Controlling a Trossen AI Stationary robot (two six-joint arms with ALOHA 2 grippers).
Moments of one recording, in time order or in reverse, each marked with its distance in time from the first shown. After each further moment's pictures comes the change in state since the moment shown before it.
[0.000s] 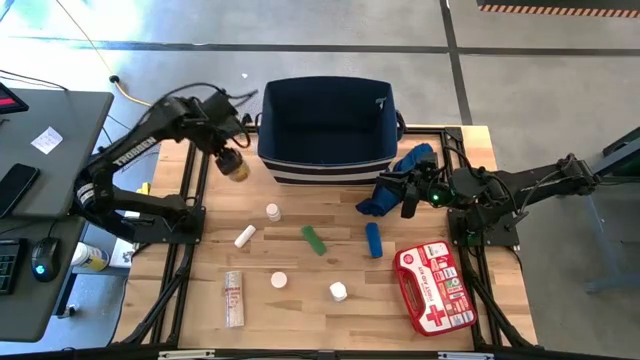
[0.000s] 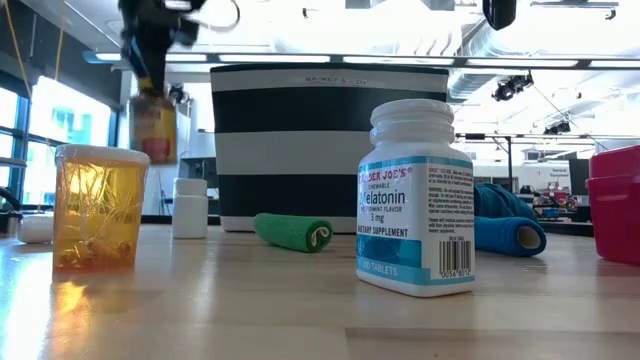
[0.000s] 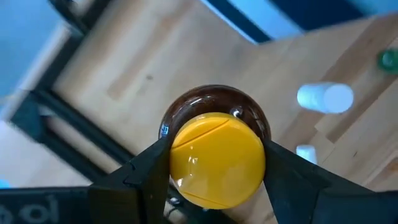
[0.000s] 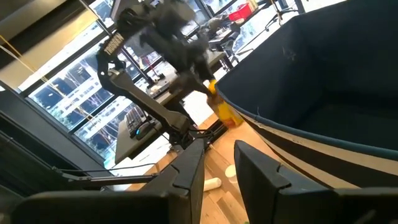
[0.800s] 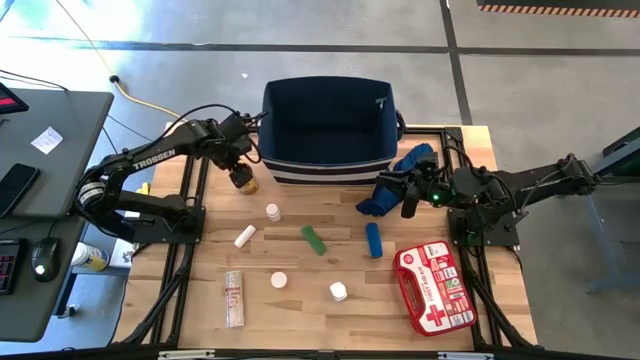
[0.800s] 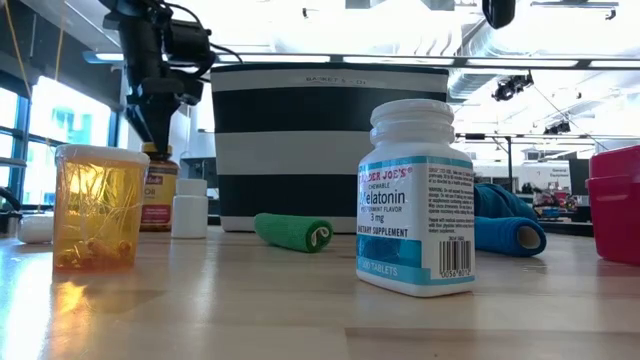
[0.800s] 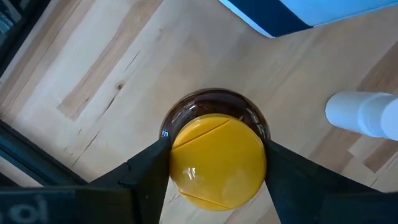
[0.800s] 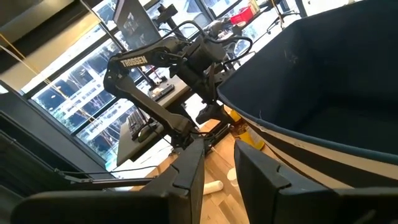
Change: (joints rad) left arm 0.000 -0.001 -0.424 0.392 0.049 0.006; right arm -0.001 0.000 0.000 0.013 0.000 -0.006
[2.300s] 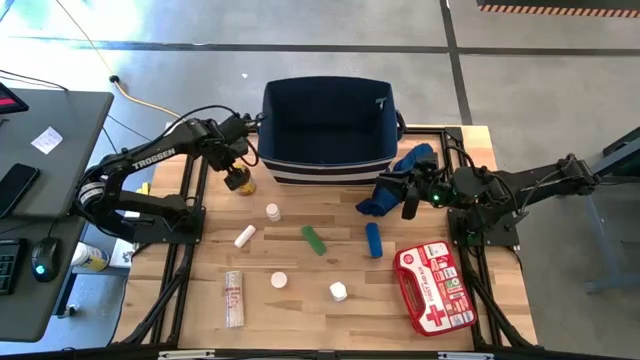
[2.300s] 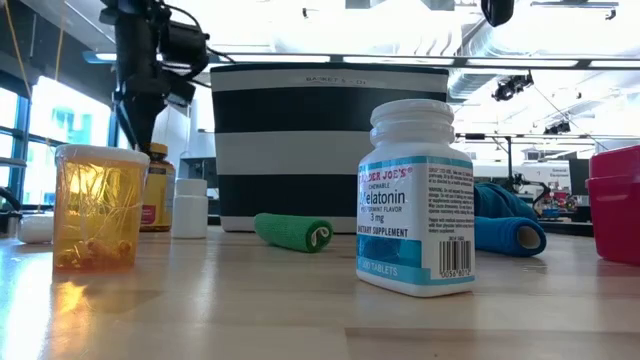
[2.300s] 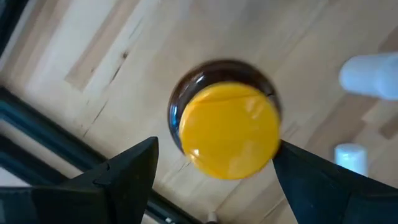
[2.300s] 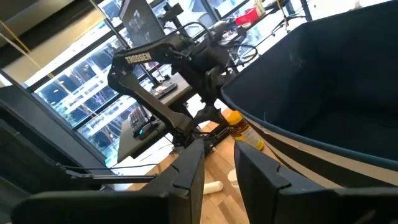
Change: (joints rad) left arm 0.000 0.000 0.012 -0.111 -0.040 0.034; right arm 0.000 0.000 0.000 0.014 -0.007 -0.047
